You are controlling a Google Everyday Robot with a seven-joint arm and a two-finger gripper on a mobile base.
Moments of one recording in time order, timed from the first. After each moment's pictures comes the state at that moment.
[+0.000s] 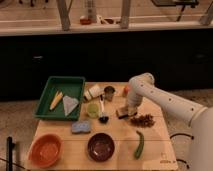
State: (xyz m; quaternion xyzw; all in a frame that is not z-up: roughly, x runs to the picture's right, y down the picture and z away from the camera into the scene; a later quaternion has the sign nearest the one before) arm 0.161 0.138 0.889 -0.33 -0.09 -0.07 0.94
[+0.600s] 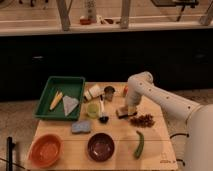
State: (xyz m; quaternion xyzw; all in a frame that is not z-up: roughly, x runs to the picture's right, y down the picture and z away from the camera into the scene) arm 0.158 0.135 0.893 -0.33 -0.09 -0.07 0.94
